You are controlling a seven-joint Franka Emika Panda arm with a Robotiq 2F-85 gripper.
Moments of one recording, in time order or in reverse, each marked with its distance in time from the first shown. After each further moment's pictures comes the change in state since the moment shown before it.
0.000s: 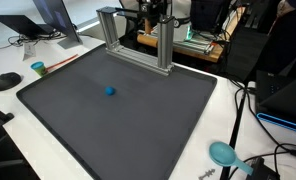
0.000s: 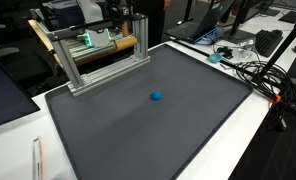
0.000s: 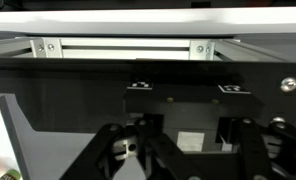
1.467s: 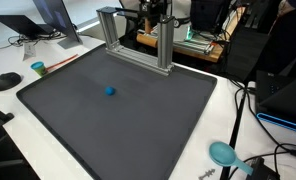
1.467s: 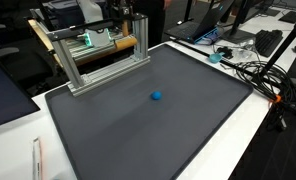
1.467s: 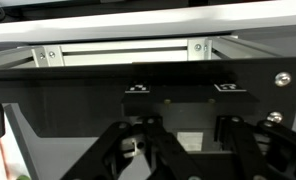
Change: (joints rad) arm 0.001 -0.013 0.009 -0.001 0.003 -0.011 0.069
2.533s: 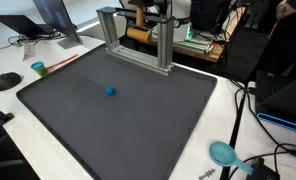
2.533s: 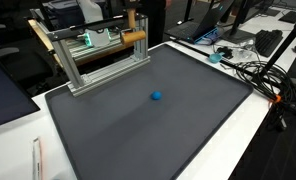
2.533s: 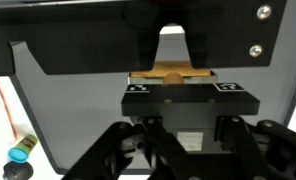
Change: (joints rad) arm 0.000 0.028 -0.002 0.123 0.000 0.034 0.001
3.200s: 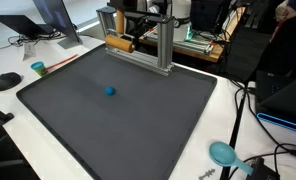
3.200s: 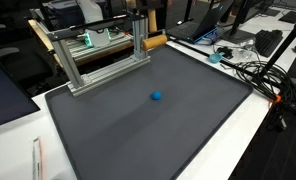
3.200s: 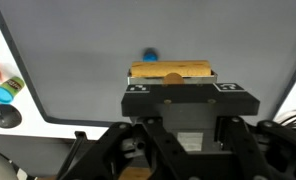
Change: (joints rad) arm 0.000 0.277 0.020 0.227 -0.070 0.176 -0.006
